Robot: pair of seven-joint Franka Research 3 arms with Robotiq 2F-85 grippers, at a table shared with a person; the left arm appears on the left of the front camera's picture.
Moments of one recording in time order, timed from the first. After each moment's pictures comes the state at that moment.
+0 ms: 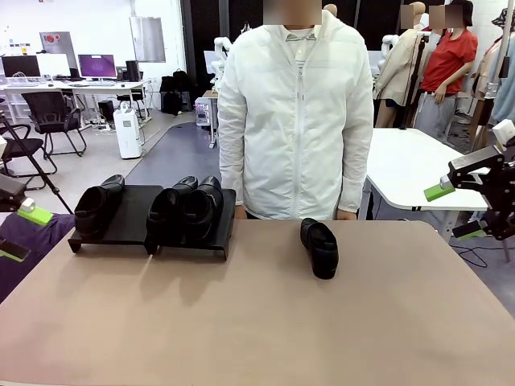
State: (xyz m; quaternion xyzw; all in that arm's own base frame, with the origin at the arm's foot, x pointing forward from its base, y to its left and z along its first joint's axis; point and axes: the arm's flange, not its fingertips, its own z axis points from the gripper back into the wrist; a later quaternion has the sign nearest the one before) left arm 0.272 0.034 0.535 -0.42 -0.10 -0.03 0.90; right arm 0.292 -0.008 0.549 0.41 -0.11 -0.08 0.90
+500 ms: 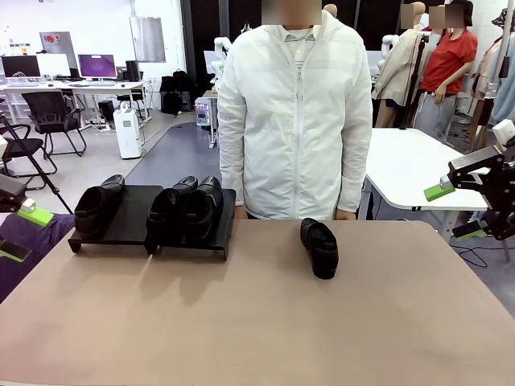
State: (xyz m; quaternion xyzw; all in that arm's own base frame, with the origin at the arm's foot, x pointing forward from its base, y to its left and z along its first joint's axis) left arm 0.272 0.034 0.534 -0.41 -0.09 -0.03 0.90; right arm 0.292 -0.008 0.549 0.41 -0.11 -0.08 0.90
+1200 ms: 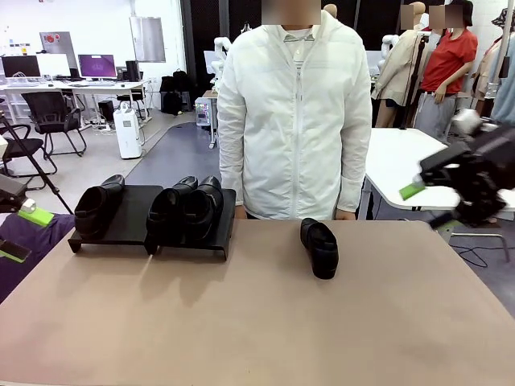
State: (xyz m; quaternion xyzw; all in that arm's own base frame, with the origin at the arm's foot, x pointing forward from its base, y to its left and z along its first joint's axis) left arm 0.273 0.033 0.534 -0.41 -0.09 -0.03 0.90; right arm 0.341 0.055 0.561 0.35 -0.08 0.03 0.93
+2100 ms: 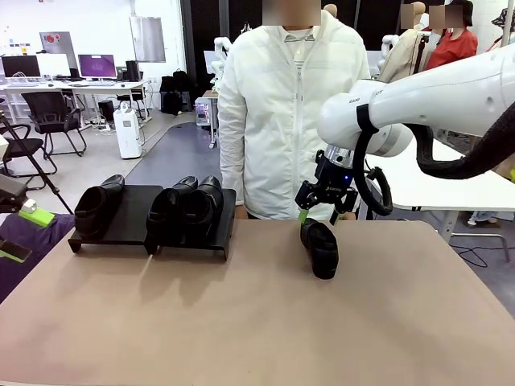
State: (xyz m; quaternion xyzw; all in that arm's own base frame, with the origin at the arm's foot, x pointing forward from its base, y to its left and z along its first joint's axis) left arm 0.273 0.033 0.534 -0.41 -0.09 -0.03 0.91; right arm 0.588 0.197 0.437 0.13 -0.01 0.11 0.98
